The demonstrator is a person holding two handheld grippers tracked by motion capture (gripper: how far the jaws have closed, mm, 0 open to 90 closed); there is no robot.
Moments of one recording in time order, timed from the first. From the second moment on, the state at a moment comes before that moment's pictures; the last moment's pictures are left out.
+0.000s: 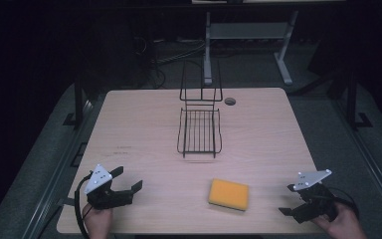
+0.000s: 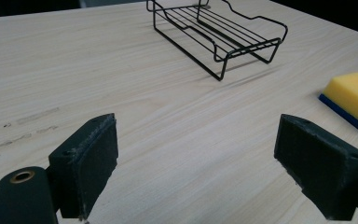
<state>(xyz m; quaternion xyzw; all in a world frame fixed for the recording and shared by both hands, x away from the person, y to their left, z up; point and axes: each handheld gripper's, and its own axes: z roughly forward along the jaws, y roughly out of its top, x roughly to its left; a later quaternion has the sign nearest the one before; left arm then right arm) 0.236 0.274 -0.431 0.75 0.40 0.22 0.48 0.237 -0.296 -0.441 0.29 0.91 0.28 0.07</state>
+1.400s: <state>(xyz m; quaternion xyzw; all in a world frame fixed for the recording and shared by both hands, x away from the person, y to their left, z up) 0.234 0.279 -0.429 0.74 0.40 0.22 0.49 0.259 -0.203 -0.412 0.18 0.95 0.24 0.04</state>
